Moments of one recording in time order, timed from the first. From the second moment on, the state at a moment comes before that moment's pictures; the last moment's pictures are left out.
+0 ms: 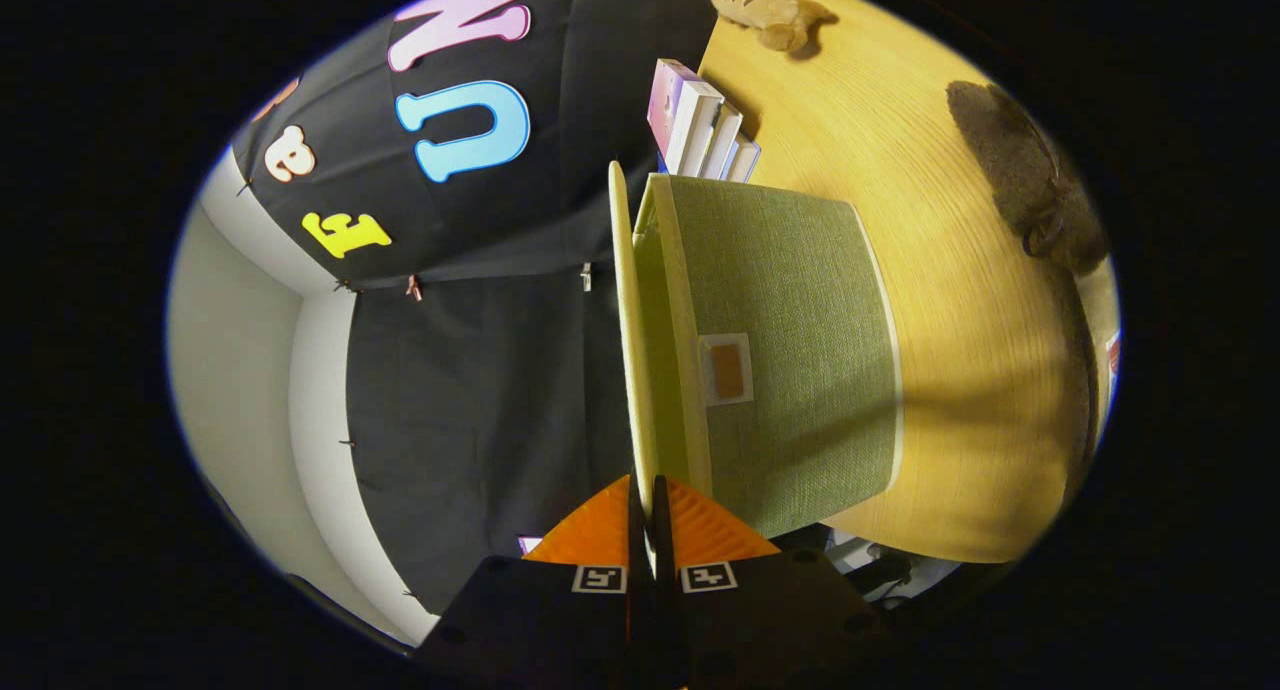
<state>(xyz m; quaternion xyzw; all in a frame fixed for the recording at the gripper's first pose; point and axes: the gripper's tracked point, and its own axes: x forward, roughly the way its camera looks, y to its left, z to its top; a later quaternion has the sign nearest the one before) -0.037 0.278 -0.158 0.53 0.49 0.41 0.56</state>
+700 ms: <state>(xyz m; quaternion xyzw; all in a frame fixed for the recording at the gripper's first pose) -0.024 0.406 -0.009 0.38 0.48 0.48 0.63</state>
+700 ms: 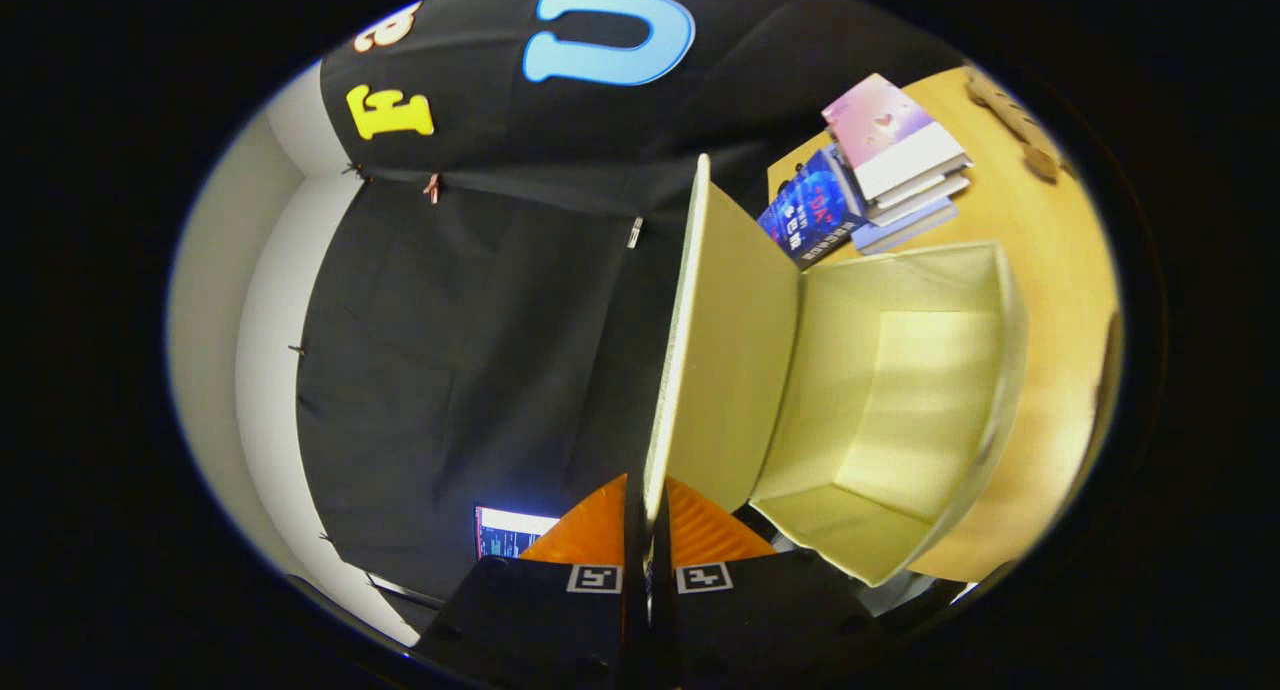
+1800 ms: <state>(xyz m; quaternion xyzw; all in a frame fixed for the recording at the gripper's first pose) -0.044 0.624 -0.119 0.20 0.52 0.43 0.71</state>
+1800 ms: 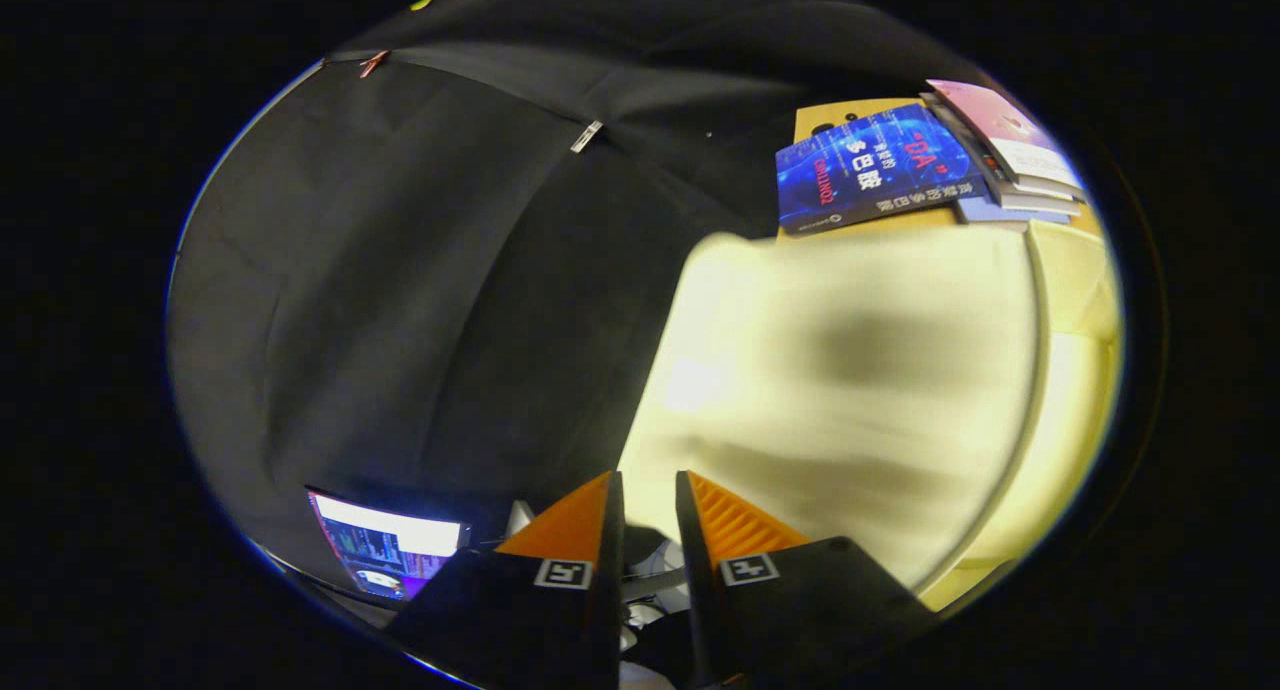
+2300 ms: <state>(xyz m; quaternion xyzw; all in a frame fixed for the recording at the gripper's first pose) 0.026 0.466 -0.073 0.17 0.36 0.36 0.84</state>
